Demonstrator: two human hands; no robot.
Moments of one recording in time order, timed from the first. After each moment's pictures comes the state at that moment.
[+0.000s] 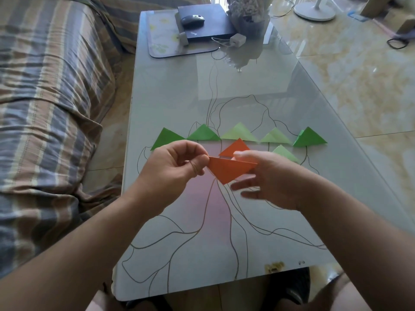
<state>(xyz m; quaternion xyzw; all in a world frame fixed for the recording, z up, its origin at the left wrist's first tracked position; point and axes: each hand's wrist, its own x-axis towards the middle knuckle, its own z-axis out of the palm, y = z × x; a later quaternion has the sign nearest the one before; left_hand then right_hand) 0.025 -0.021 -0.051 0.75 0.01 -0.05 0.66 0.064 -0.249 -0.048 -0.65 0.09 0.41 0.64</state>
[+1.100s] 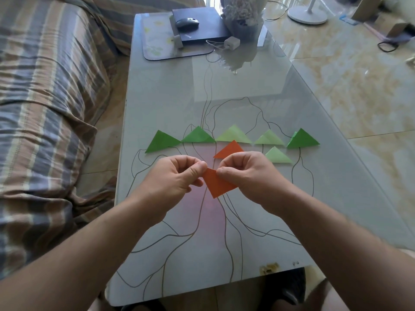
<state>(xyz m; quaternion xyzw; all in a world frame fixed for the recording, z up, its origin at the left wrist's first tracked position) 0.026 -0.032 -0.059 0.76 0.11 -0.14 0.62 0.056 -0.233 -0.067 -0.78 -0.04 0.20 0.59</state>
